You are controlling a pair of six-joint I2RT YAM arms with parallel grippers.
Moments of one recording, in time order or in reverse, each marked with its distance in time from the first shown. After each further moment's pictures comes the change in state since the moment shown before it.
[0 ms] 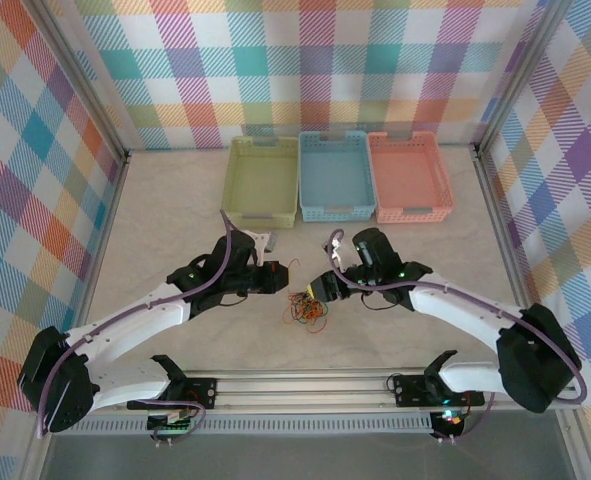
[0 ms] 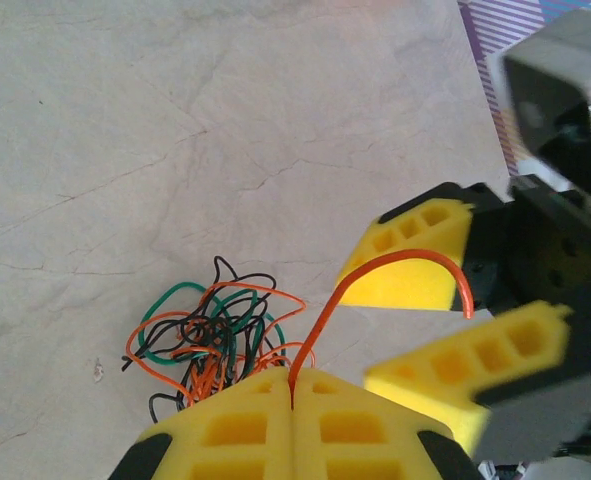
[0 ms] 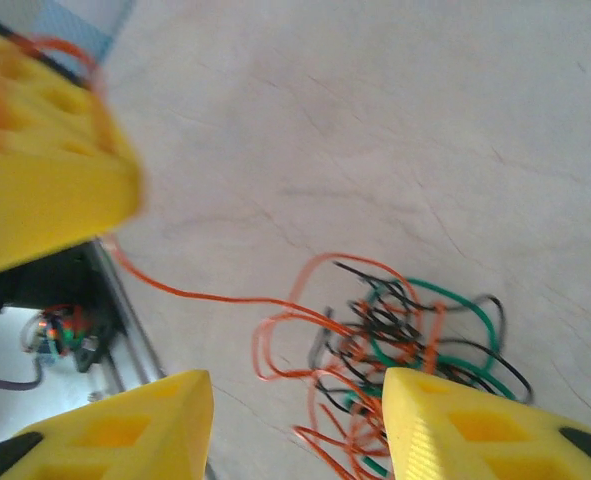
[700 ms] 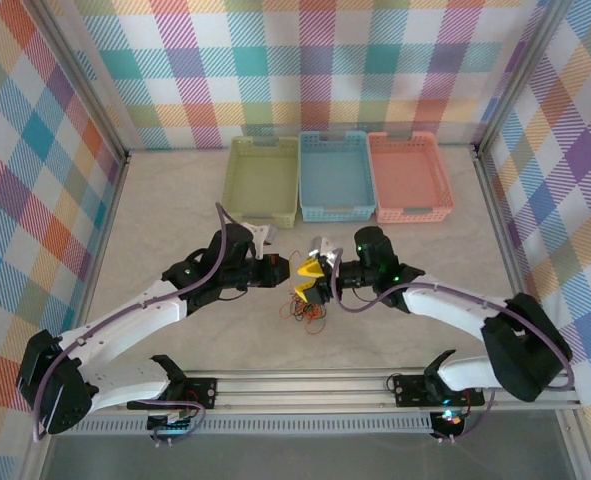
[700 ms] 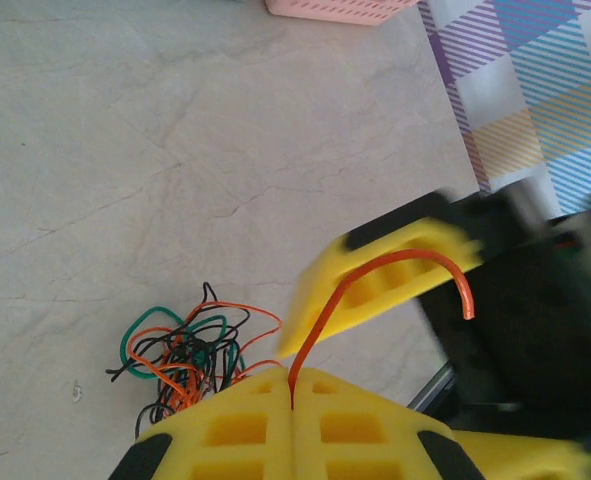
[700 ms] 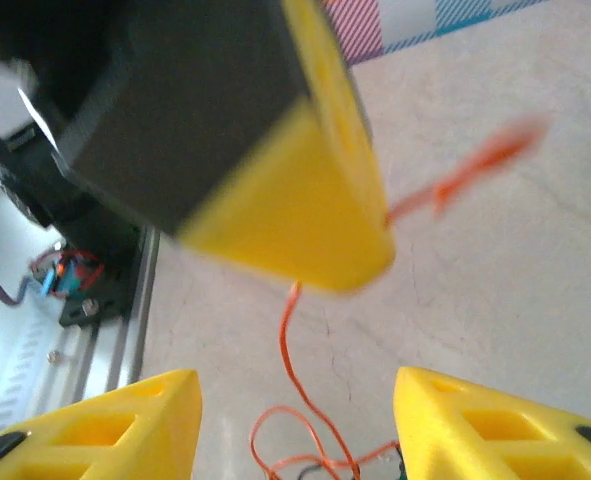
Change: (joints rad) left arm 0.000 -0.014 0.064 -0.032 -0.003 -0.004; right arm 0.000 0.098 -0.089 0.449 -0.231 -0.440
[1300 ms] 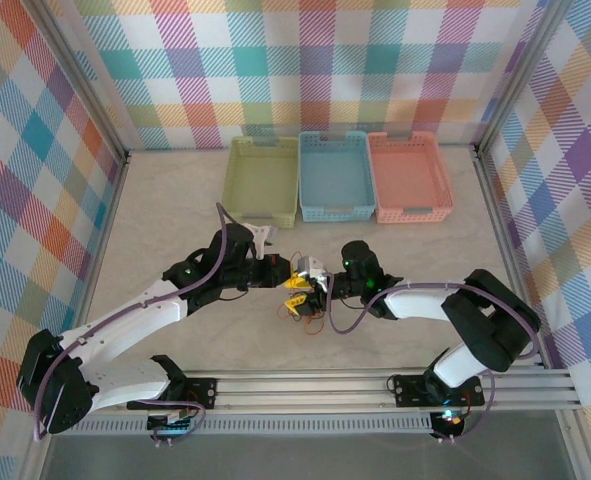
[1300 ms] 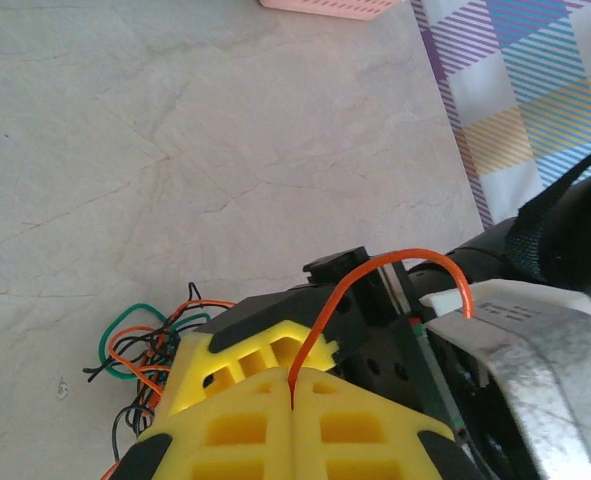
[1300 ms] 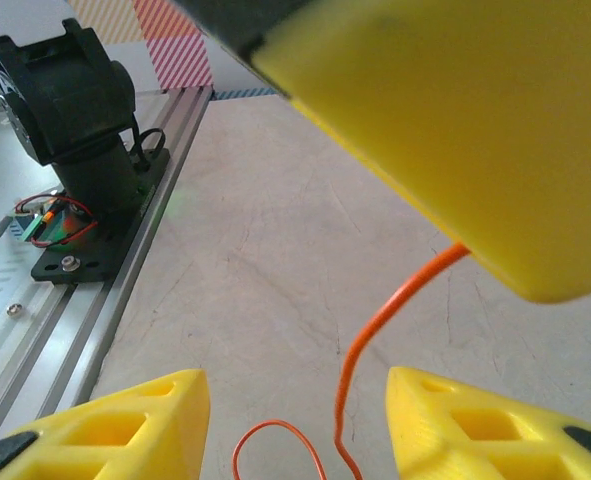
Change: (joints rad) left arm 0.000 0.006 0.000 0.007 0.026 -0.015; right arm 0.069 0.186 -0.055 0.313 -0.026 -0.124
